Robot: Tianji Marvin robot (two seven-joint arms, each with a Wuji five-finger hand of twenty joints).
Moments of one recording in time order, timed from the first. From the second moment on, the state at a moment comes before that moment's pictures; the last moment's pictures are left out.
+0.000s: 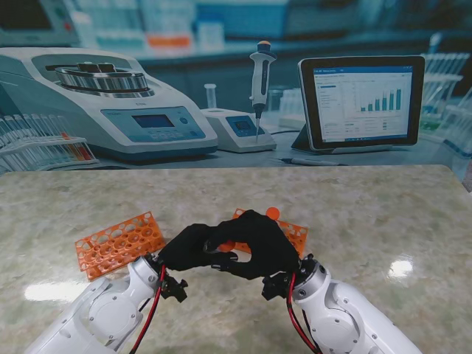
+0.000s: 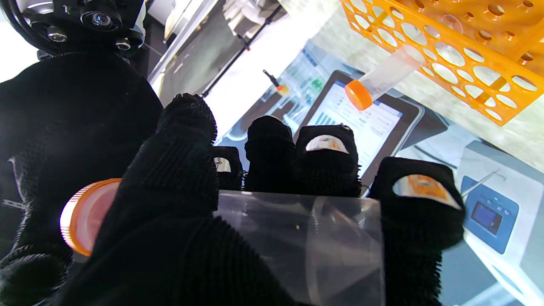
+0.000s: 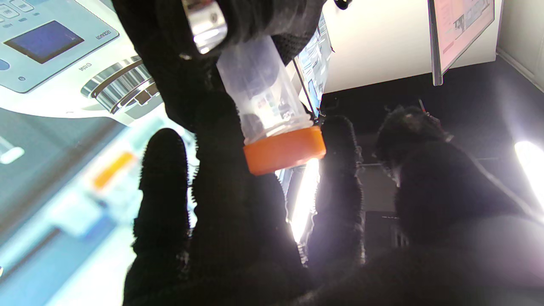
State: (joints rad) left arm 1.62 -1.11 -1.14 -1.65 0.39 -0.56 0.01; right arm -1.62 -1.16 1.07 -1.71 -0.81 -0.67 -0.47; left_hand 0.93 -0.35 0.15 -0.01 0.65 -0.15 1.33 1.49 1.07 -0.04 0.94 1.18 1.07 0.06 1.27 1.10 0.98 0.28 1.73 0.68; right_hand 0.52 -0.49 0.70 -0.19 0.75 -0.22 0.73 0.44 1.04 0.13 0.30 0.56 1.05 0.06 0.47 0.72 0.56 0.16 1.06 0.55
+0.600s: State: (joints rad) left arm 1.62 -1.11 -1.14 -1.65 0.38 -0.55 0.01; right arm -1.64 -1.16 1.07 -1.72 -0.84 -0.66 -0.49; left_hand 0.93 -0.35 0.15 -0.01 0.64 -0.14 1.33 1.49 1.07 -0.04 0.94 1.18 1.07 0.06 1.27 1.10 0.98 0.28 1.73 0.68; right_hand 0.40 -0.38 0.65 -0.10 0.73 -0.19 0.48 0.55 0.95 0.05 0.23 0.48 0.93 0.07 0.41 0.65 0.36 0.25 1.00 0.54
